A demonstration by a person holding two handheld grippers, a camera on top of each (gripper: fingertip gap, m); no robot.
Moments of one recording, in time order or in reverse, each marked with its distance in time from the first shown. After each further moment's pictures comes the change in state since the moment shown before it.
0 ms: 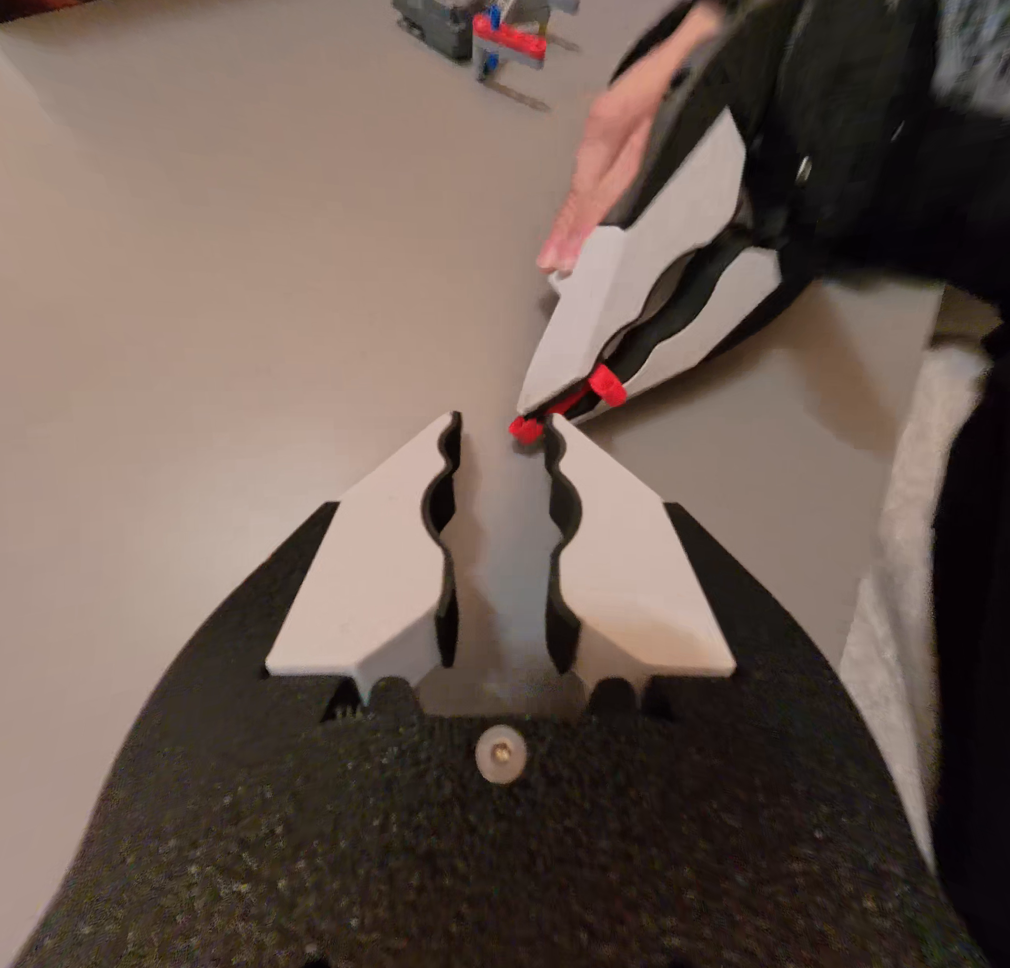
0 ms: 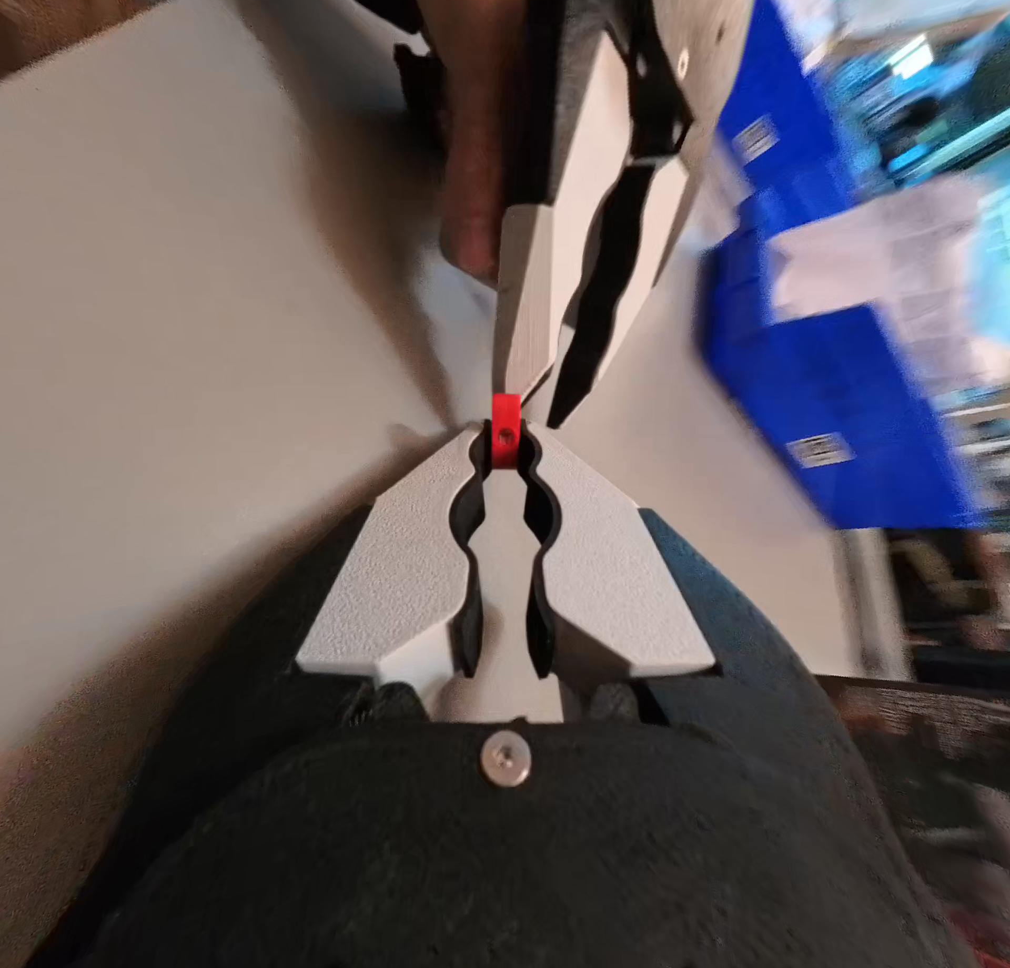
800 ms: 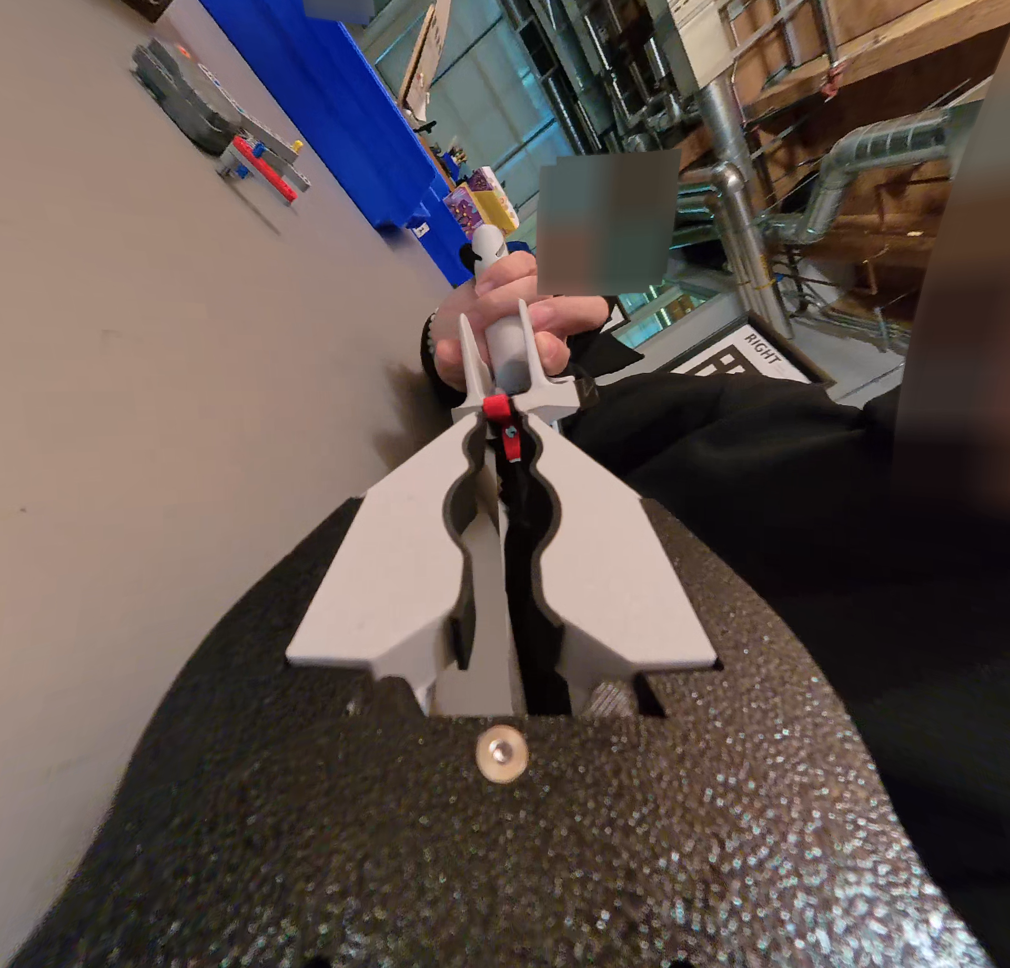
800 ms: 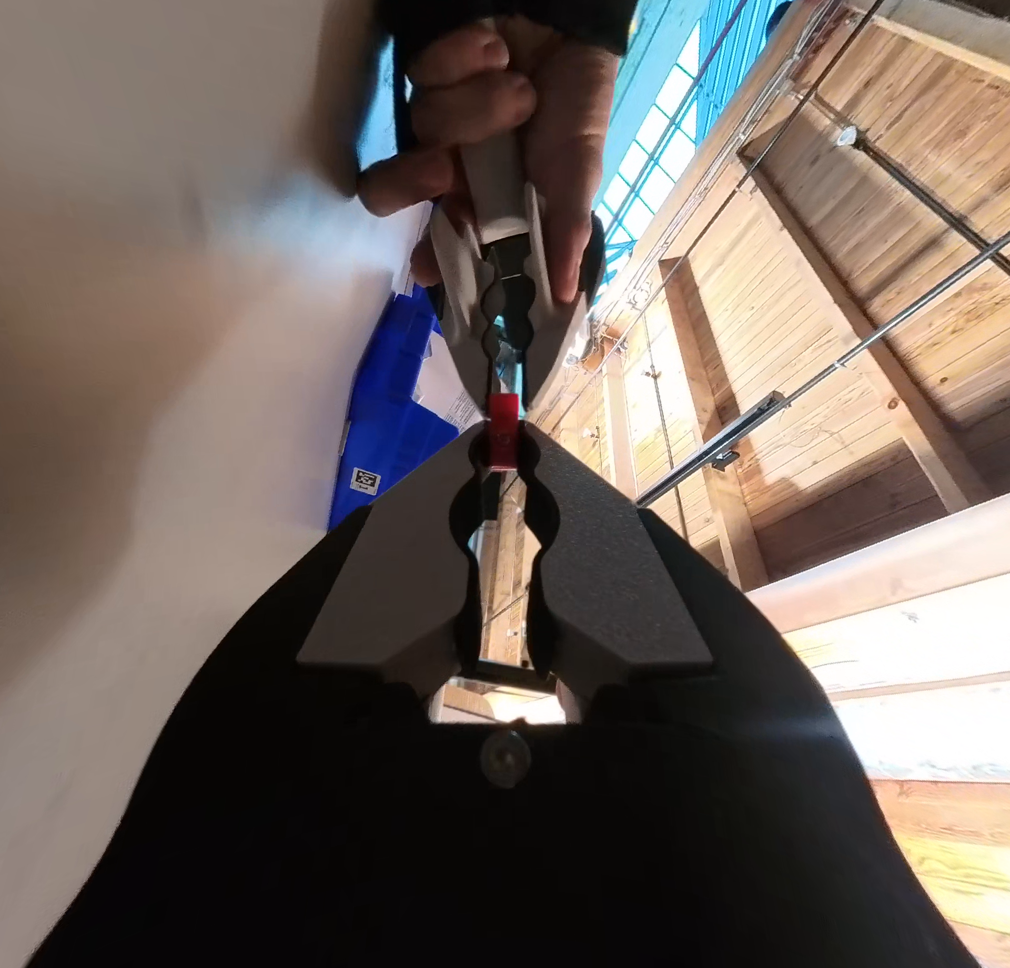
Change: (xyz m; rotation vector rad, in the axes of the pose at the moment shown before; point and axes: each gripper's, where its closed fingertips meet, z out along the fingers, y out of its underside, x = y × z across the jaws) left arm 0.043 -0.035 -0.055 0.341 0.732 -0.565; right arm 0.026 -0.061 -0.029 -0.091 0.590 -1.085
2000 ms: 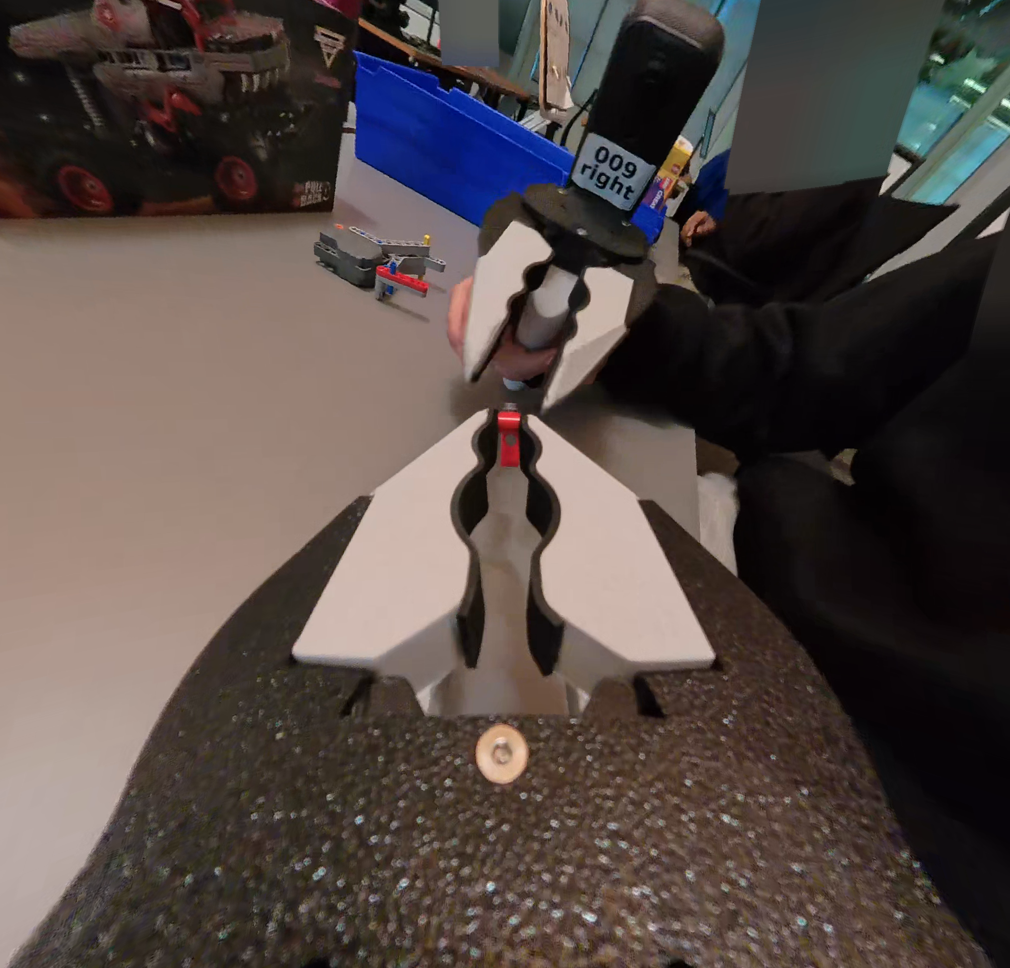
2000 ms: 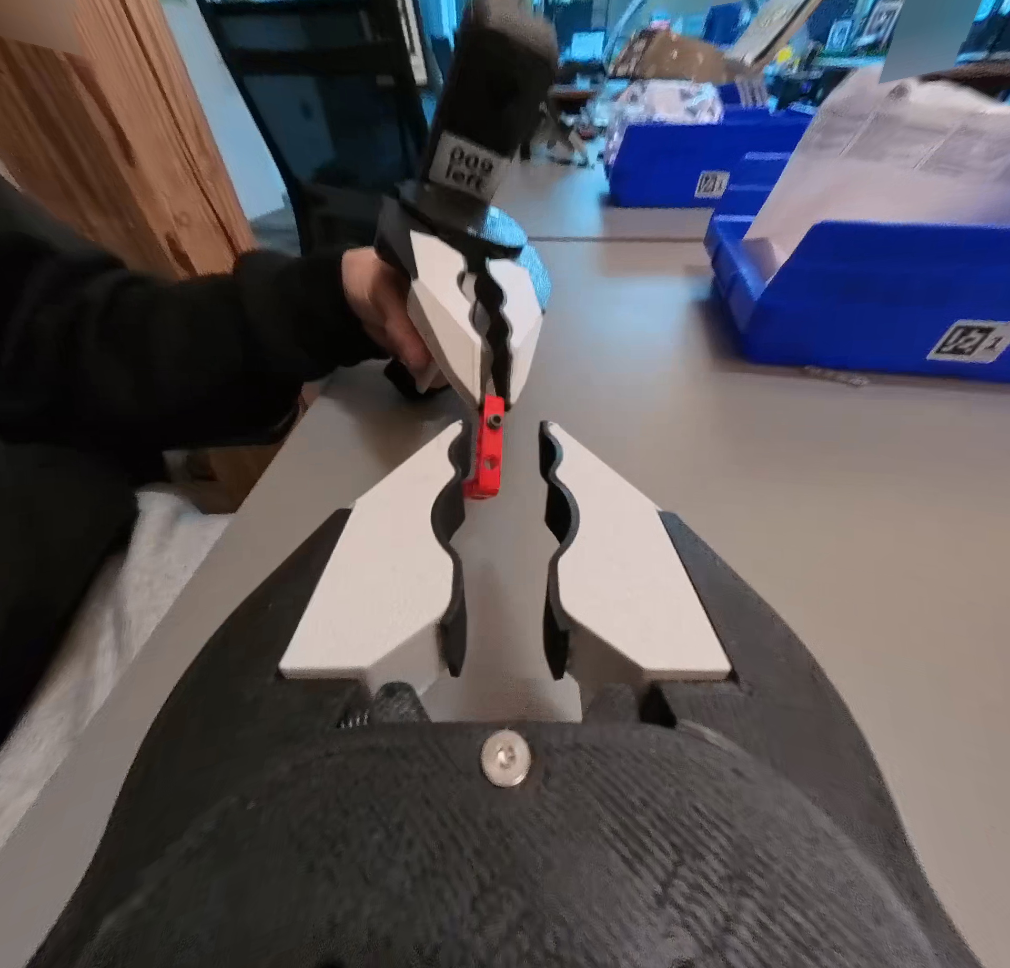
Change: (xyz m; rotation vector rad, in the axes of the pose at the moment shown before) left arm -0.021 -0.017 0.009 -0.040 -0.359 0.550; right arm -0.011 0.030 -0.006 0.271 -0.542 1.899
